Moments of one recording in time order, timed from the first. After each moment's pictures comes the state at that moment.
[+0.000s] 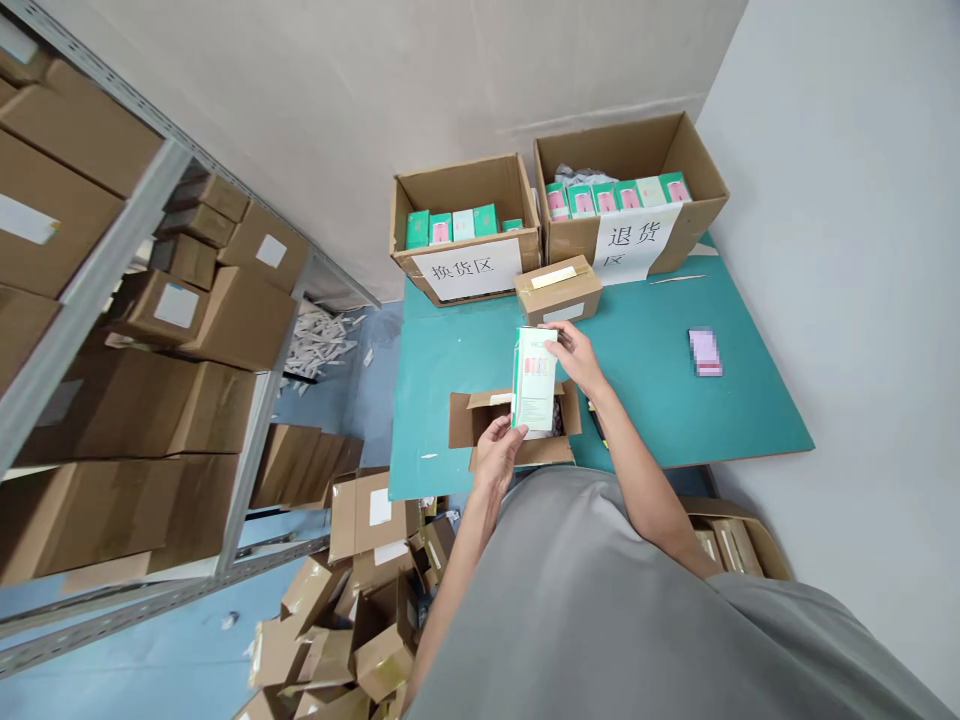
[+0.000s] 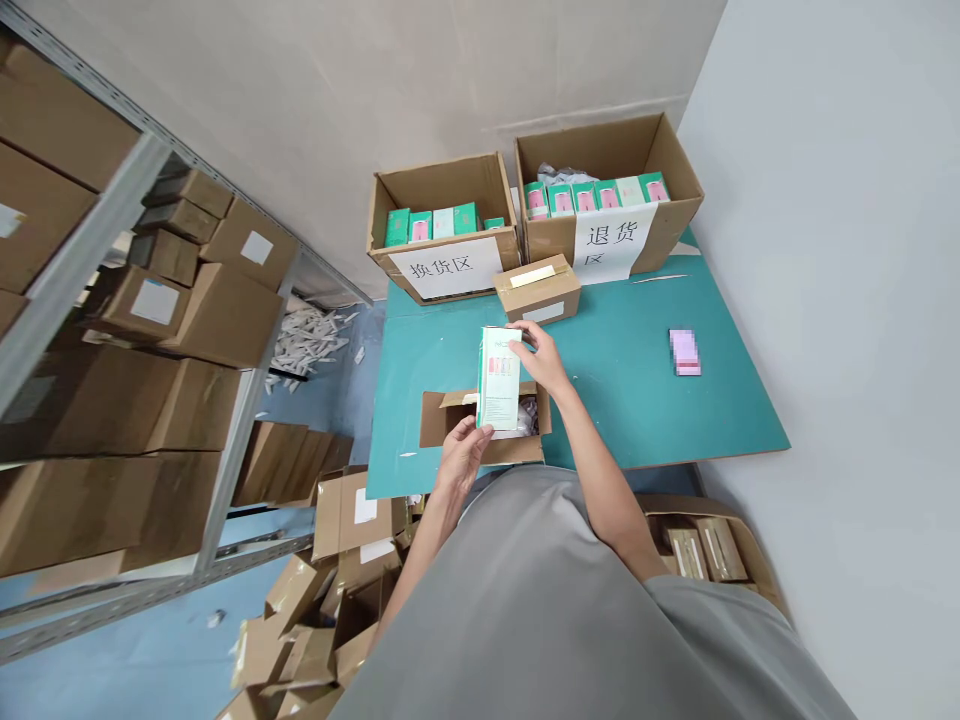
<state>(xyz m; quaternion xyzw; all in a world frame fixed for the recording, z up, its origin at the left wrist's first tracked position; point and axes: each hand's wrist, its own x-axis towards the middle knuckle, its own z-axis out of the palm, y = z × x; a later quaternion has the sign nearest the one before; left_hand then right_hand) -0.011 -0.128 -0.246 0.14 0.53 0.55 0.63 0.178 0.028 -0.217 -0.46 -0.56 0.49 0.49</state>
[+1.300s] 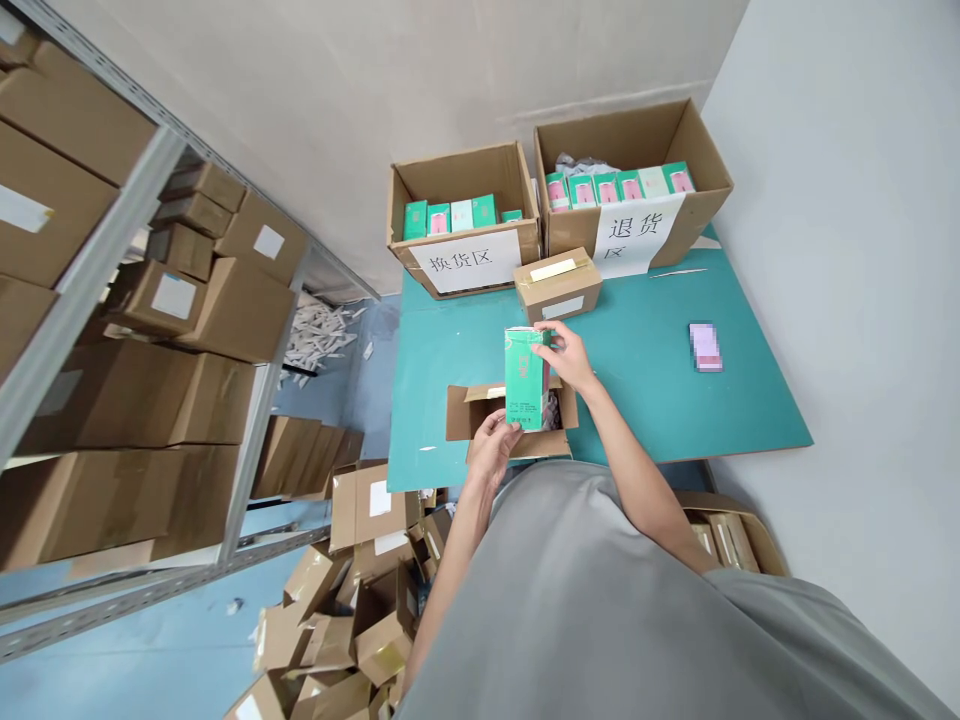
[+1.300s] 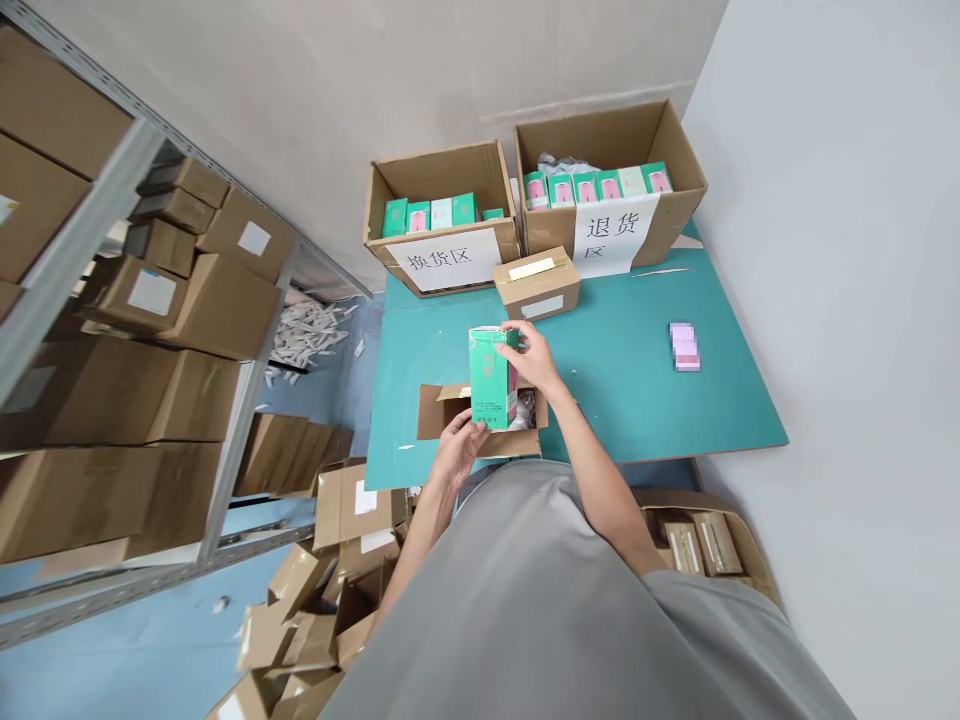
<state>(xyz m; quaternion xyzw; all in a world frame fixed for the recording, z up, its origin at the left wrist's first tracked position) -0.015 -0.131 -0.244 0.13 0.53 0.53 0.65 0.169 0.025 -0.233 -0.46 -0.55 0.50 0.48</state>
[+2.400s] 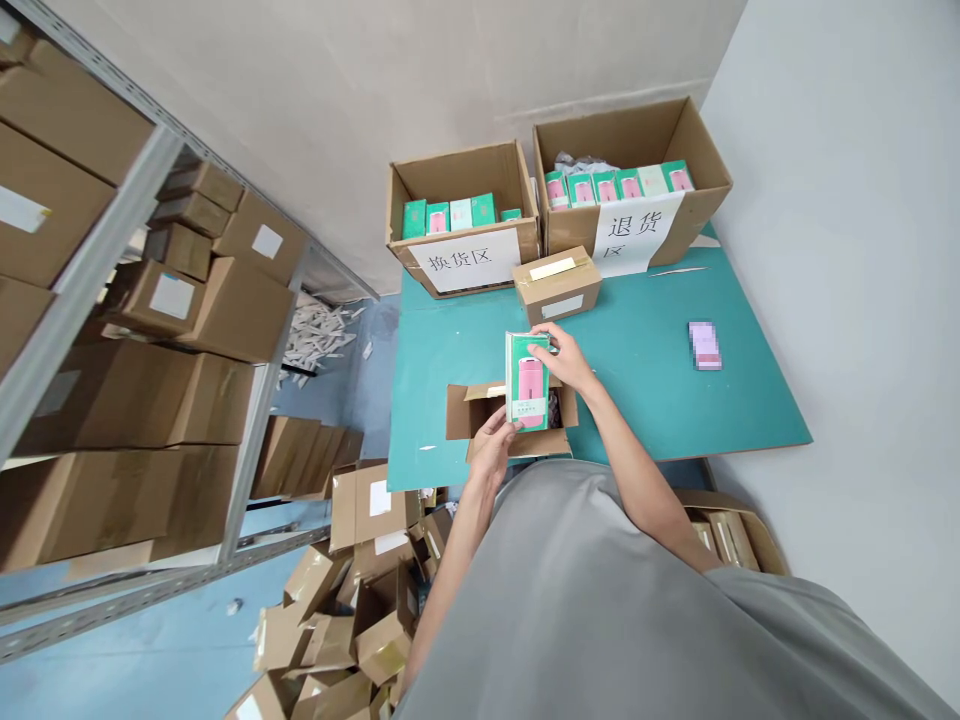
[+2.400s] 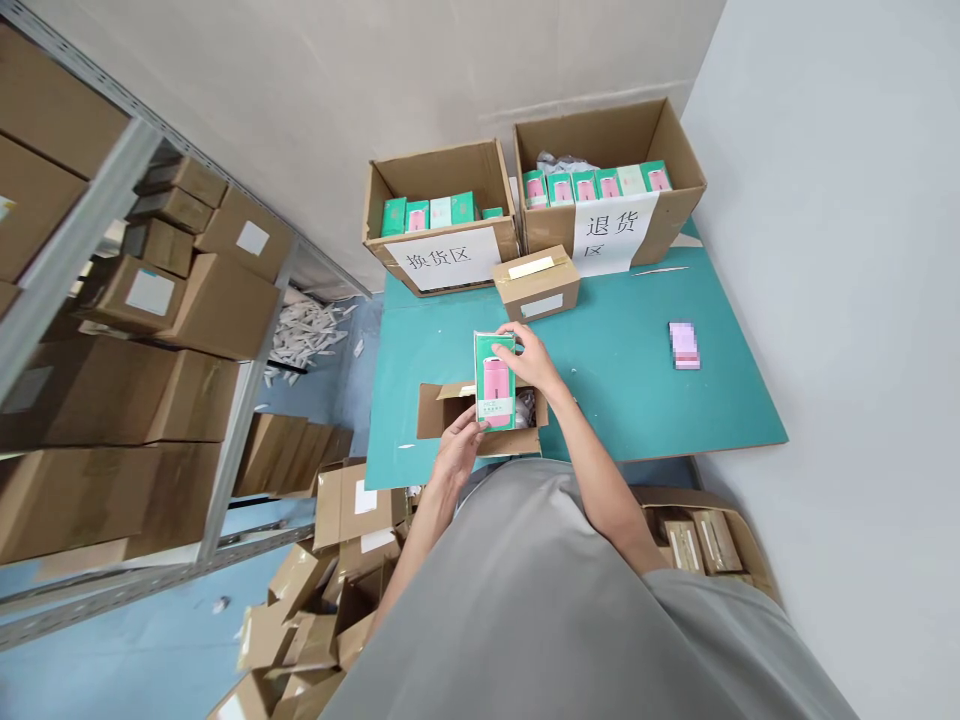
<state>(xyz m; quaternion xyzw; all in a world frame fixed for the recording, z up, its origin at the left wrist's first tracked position) -0.016 -0.131 -0.248 0.16 0.53 0.51 0.65 0.169 0.023 -0.232 -0.45 -0.60 0.47 0.46</state>
